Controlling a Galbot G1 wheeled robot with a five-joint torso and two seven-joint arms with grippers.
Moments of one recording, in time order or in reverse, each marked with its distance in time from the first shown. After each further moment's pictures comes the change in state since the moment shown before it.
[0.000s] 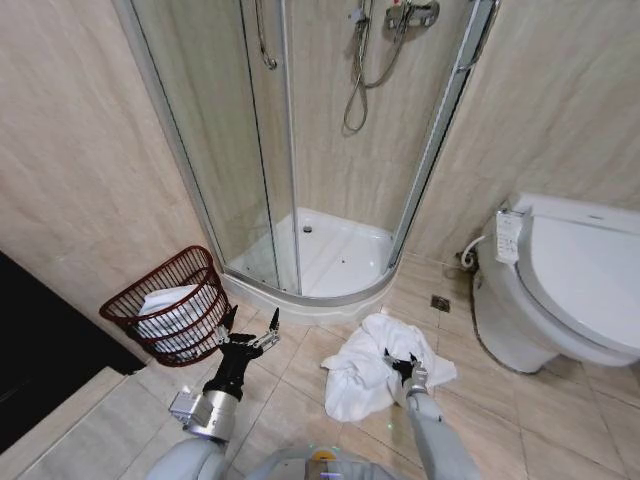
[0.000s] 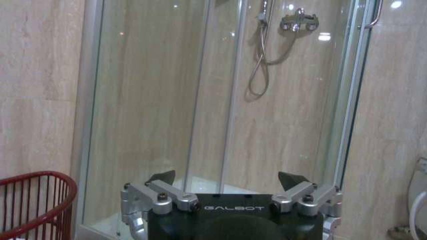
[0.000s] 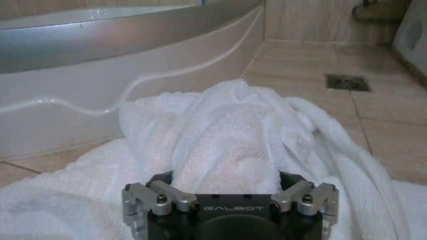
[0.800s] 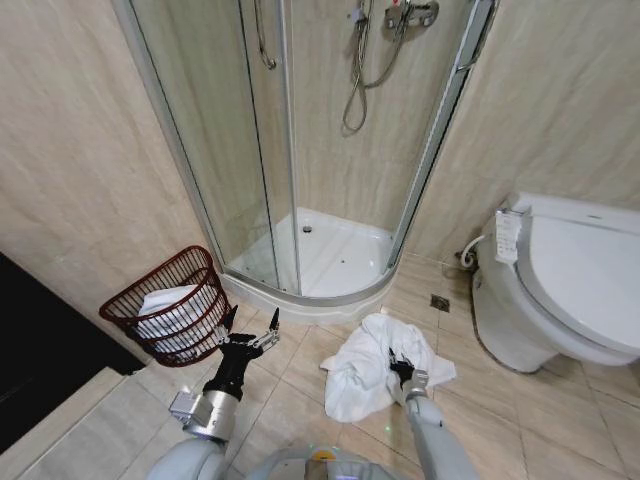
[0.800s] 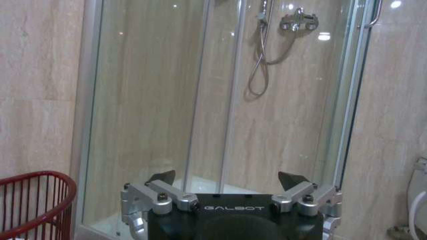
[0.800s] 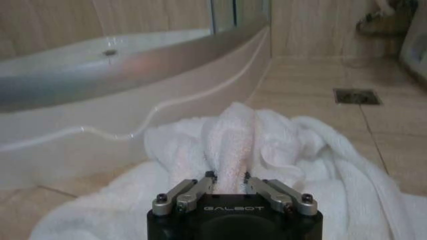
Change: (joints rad) left arm 0.000 0.000 0.000 0.000 0.000 0.000 0.000; right arm -0.082 0.030 0.022 0.173 0.021 -0.009 -0.025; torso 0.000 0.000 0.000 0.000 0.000
